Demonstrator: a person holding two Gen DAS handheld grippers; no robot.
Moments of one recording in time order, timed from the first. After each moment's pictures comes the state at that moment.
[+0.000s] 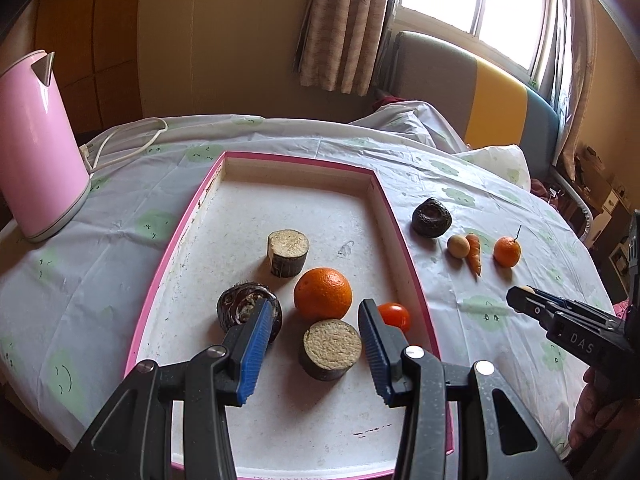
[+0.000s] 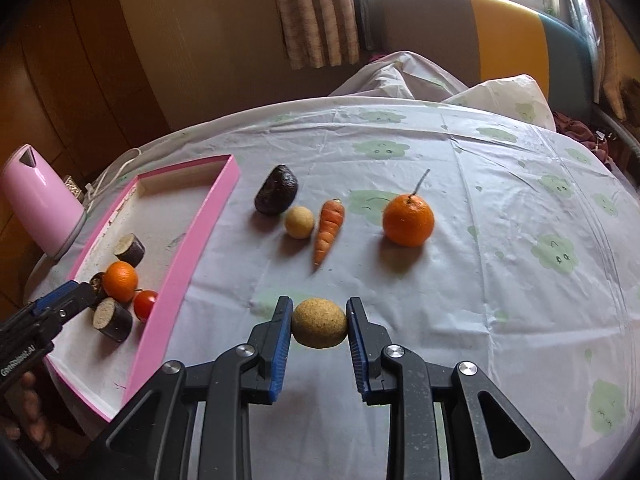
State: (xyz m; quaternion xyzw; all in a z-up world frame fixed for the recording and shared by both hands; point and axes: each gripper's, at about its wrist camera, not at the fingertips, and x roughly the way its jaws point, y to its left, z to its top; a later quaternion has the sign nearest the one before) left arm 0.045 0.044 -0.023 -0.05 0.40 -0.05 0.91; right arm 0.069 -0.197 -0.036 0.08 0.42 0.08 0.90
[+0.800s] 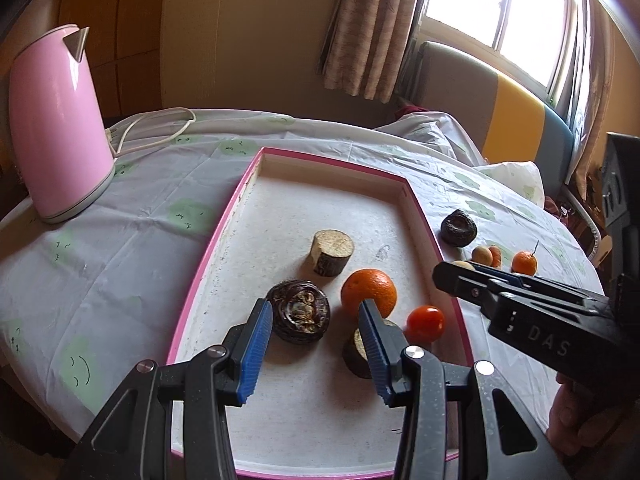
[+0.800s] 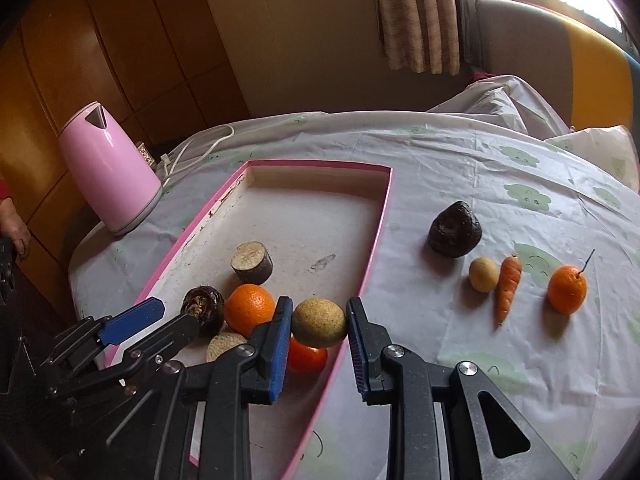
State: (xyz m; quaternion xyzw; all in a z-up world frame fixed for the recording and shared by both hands) left arm 0.041 0.076 -0.026 -0.08 0.40 -0.02 0.92; right arm 0.100 -0.086 -0.020 0.05 0.43 0.20 0.88
